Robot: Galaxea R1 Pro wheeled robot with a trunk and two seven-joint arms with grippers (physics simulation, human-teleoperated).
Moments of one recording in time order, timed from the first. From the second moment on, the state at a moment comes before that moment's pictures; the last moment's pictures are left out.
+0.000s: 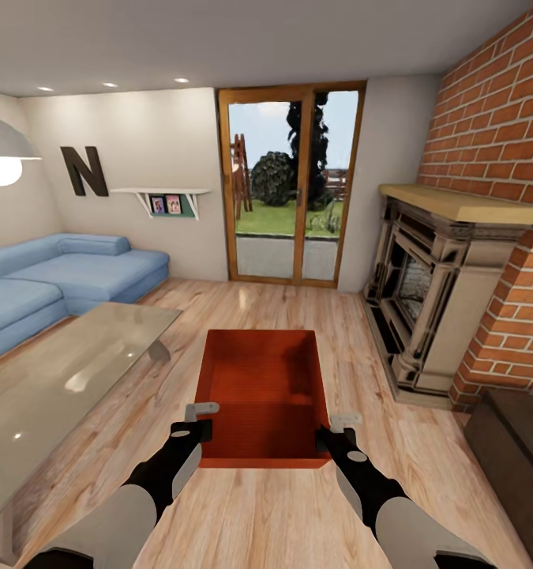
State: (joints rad) left arm -0.70 -0.10 -0.15 -0.44 0.16 0.17 0.29; right arm -0.69 0.13 -0.14 -0.30 0.21 -0.10 -0.05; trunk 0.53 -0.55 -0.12
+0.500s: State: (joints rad) left arm -0.70 -0.10 -0.14 -0.44 0.16 0.17 0.28; right arm -0.69 0.13 -0.14 -0.30 0.21 -0.10 -0.05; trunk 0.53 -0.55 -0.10
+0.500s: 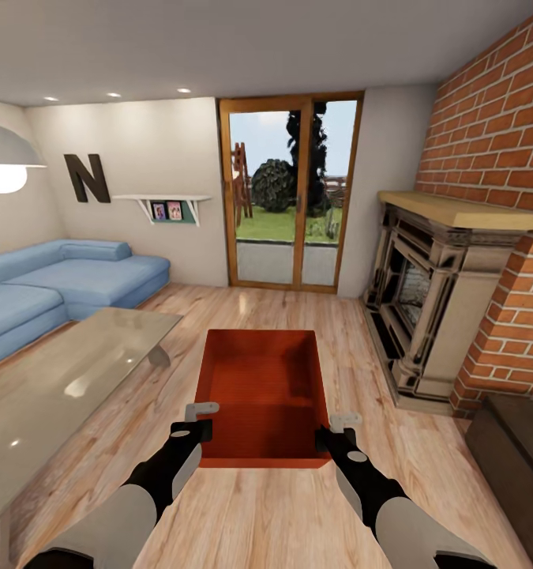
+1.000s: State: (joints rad) left arm -0.70 -0.10 -0.14 -0.44 0.16 0.17 0.29; right arm -0.69 0.13 -0.14 -0.30 0.21 -0.10 -0.05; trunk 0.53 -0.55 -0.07
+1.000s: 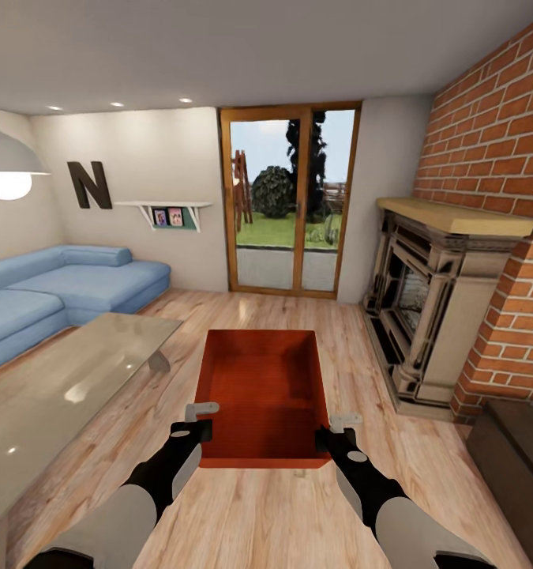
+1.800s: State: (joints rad) left arm -0.70 -0.10 -0.14 -0.44 0.16 0.17 0.29; right arm -0.69 0.13 -0.14 -0.30 0.21 -0.10 -0.05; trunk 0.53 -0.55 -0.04
